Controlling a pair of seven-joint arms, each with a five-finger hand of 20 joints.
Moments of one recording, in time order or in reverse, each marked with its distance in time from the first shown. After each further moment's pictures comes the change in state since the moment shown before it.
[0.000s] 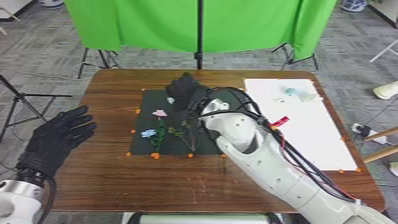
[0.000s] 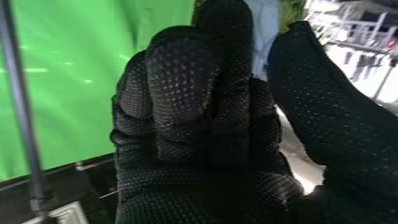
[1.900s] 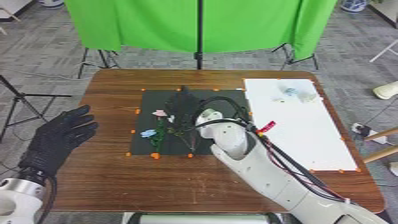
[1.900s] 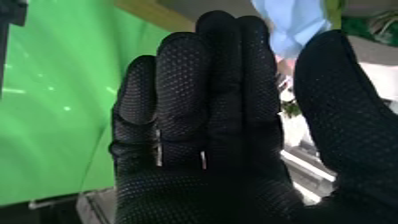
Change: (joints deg) left arm -0.4 0.8 0.4 0.4 0.0 -0.1 -0.3; right arm 0.1 -2.0 -2.2 4.5 -8.6 -6.5 -0.9
